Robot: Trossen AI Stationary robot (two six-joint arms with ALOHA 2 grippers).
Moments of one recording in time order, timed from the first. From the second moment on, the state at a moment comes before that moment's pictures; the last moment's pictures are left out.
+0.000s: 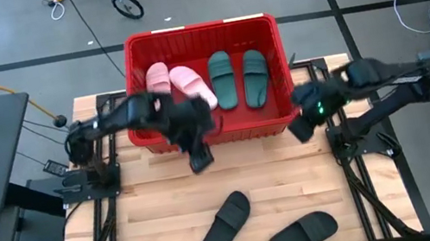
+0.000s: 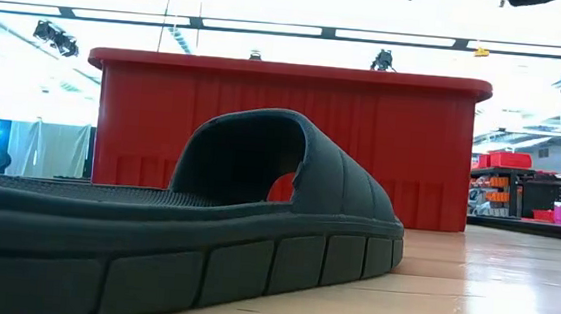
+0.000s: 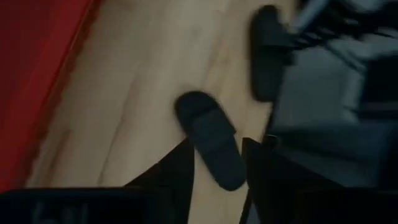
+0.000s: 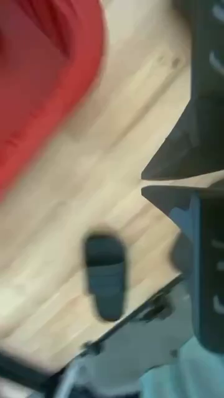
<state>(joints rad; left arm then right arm) -0.06 1.85 2.30 -1.45 0.18 -0.53 0.10 1.19 1.49 -1.37 -0.02 1.02</state>
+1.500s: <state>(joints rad) -0.64 1.97 1.20 0.01 -0.53 -1.93 0.66 1.28 1.10 -1.00 0.03 1.62</state>
